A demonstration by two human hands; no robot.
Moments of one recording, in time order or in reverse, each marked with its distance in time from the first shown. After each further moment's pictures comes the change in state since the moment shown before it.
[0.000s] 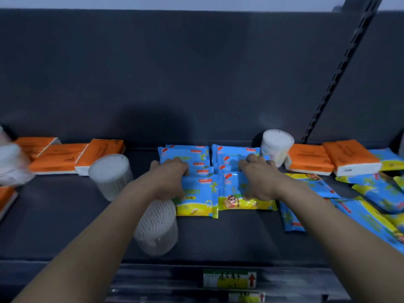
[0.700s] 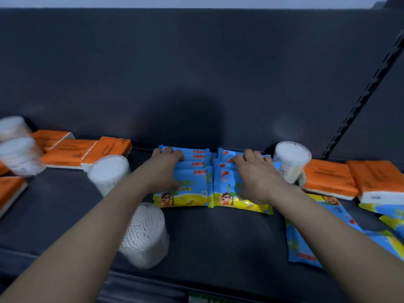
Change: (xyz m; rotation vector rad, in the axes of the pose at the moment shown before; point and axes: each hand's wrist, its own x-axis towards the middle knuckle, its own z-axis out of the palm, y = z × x) left_hand 0.022 -0.017 -0.006 -0.173 0.148 -0.170; right_hand 0.038 0.006 -0.008 -0.048 0.204 -0.150
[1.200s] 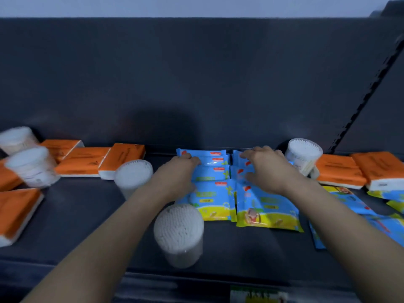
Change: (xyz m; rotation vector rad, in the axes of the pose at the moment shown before) left_hand -0.016 -0.020 -0.004 0.033 0.036 0.170; right_hand -0.003 -0.039 -0.030 0.096 0.027 0.130
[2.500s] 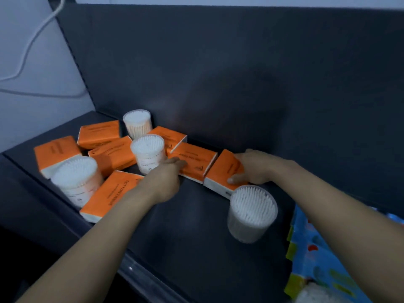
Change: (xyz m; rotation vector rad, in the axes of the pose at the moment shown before) left_hand -0.078 -0.239 -0.022 -0.127 0.166 -0.476; right_hand 0.187 -0.228 0.016 -0.008 -0.416 -0.438
